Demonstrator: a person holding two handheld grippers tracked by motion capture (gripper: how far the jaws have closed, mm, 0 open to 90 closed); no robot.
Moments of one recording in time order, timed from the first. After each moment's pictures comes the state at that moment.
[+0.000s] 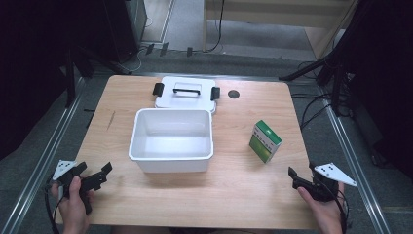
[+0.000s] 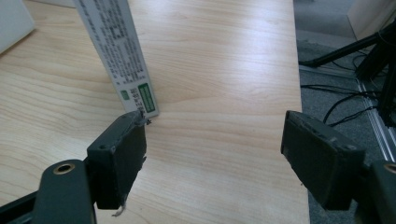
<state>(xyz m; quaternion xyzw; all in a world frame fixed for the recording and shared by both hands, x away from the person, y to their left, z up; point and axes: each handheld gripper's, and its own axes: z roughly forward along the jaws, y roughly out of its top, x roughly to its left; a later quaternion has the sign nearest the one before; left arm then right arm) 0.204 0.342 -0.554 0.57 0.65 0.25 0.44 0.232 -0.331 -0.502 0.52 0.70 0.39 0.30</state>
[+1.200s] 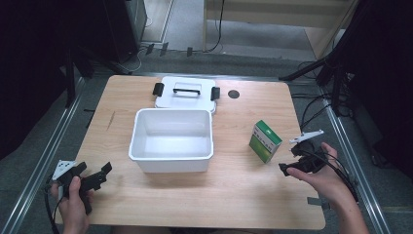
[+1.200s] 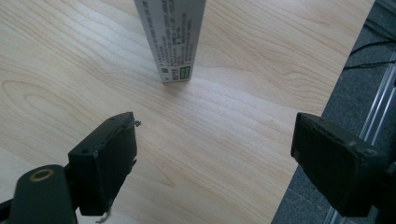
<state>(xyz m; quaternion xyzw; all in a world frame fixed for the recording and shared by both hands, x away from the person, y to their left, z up) 0.203 0.343 -0.554 0.57 0.65 0.25 0.44 0.292 -0.282 -0.433 0.47 0.85 0.15 0.17</state>
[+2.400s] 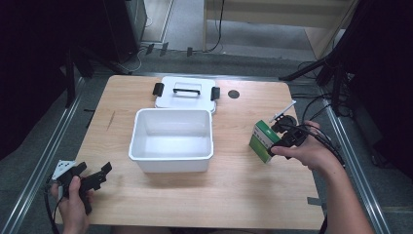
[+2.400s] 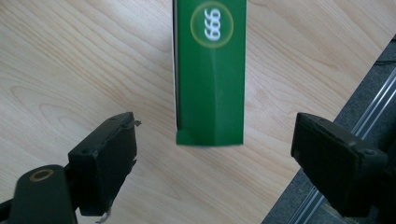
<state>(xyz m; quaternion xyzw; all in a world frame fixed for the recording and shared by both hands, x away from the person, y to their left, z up) 0.204 0.344 -0.555 0.57 0.65 0.25 0.44 0.344 -0.230 -0.397 0.44 0.89 0.08 0.12</state>
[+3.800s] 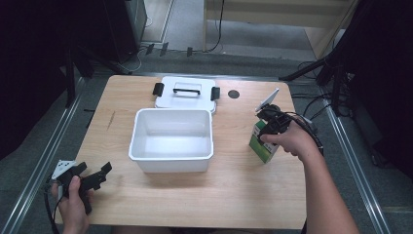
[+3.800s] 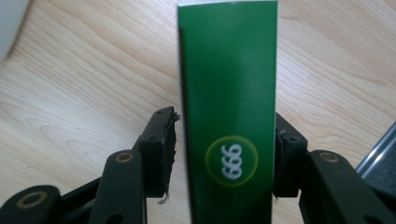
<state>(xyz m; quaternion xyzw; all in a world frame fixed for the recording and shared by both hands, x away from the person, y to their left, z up) 0.204 0.345 -0.555 0.57 0.65 0.24 0.44 0.391 -0.200 -0.410 0.47 0.88 0.05 0.05</state>
